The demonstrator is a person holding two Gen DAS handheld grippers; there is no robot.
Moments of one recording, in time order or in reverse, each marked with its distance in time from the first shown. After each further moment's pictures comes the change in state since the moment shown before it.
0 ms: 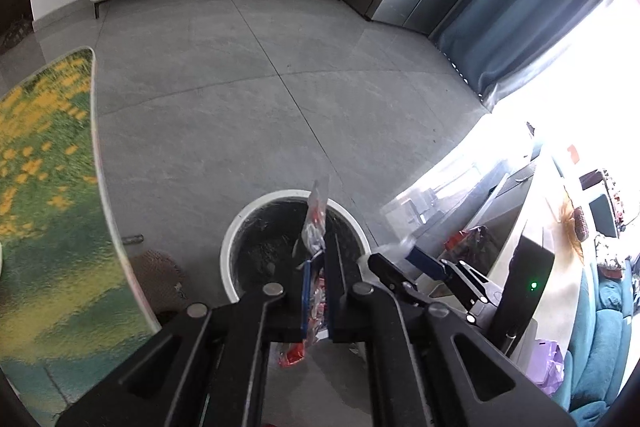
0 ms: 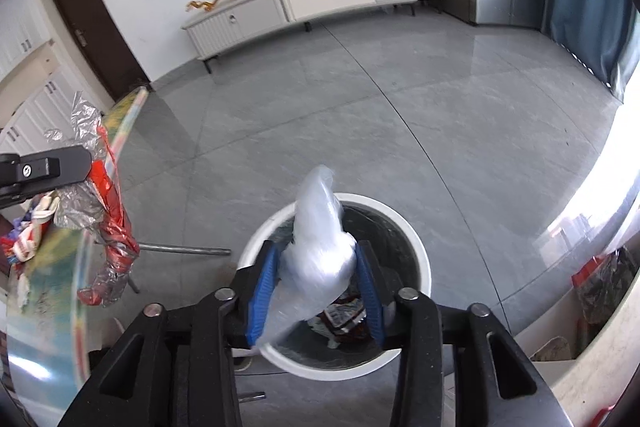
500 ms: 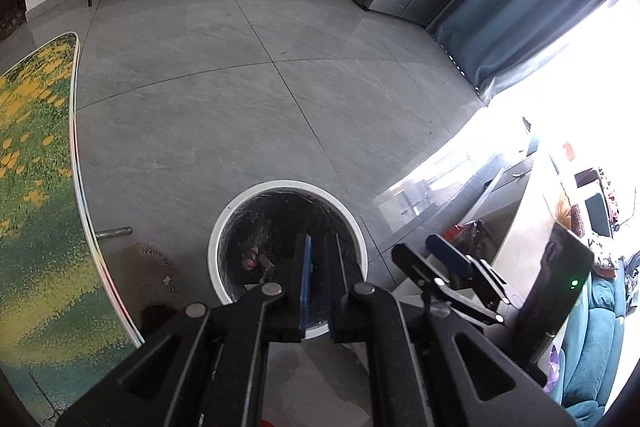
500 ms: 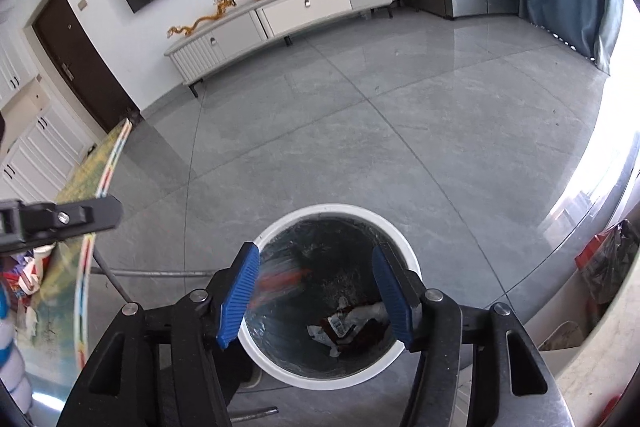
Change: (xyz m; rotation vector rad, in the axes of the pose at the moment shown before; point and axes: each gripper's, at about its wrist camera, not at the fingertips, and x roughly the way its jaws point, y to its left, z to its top) left arm 0.017 -0.001 0.002 -0.002 0.031 -0.022; right arm -0.027 -0.018 0.001 0.091 -0.081 0.010
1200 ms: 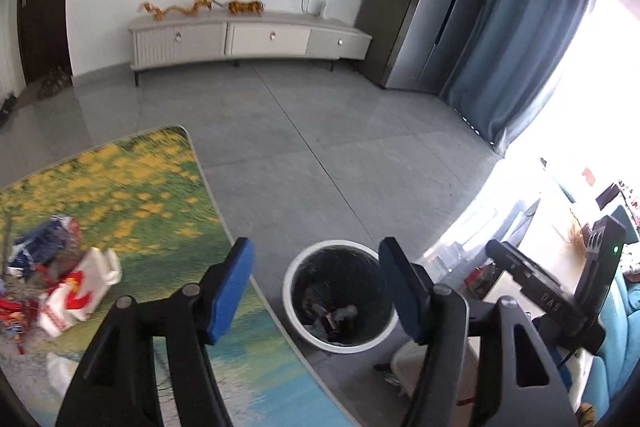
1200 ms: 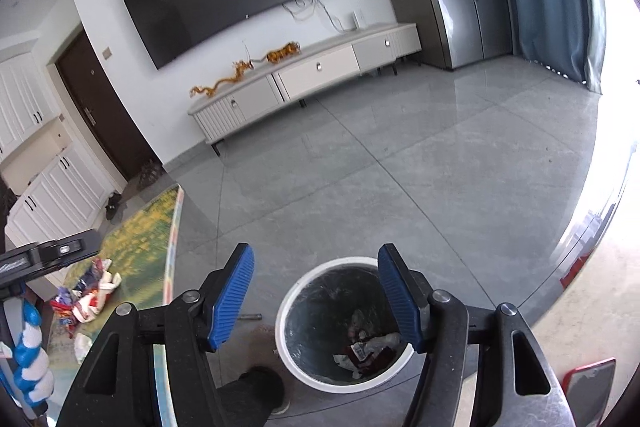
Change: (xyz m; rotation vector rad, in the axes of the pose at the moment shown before) left arm -0.168 0.020 -0.046 0.070 -0.335 0.143; right arm -0.114 0.022 0.014 0.031 -0.212 0.064
